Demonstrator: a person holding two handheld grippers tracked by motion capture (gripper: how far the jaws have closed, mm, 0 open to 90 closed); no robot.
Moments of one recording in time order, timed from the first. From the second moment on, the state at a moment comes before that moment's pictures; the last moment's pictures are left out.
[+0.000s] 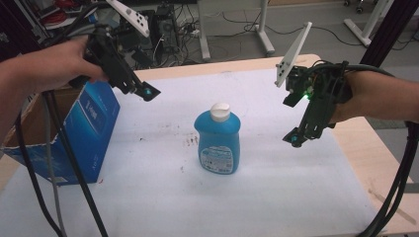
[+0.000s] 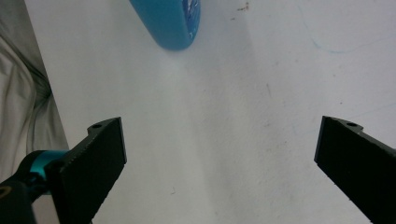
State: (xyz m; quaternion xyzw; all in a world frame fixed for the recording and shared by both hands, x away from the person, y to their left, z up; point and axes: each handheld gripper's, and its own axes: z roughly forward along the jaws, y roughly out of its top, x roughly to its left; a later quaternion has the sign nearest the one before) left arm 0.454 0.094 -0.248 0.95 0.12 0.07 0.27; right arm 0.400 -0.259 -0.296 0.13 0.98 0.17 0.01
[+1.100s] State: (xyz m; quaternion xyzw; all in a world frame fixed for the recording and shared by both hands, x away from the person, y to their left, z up) left arm 0.453 0.105 -0.277 0.97 0.07 0.03 0.21; right arm 0.445 -0.231 -0.265 0.11 0.98 0.16 0.01
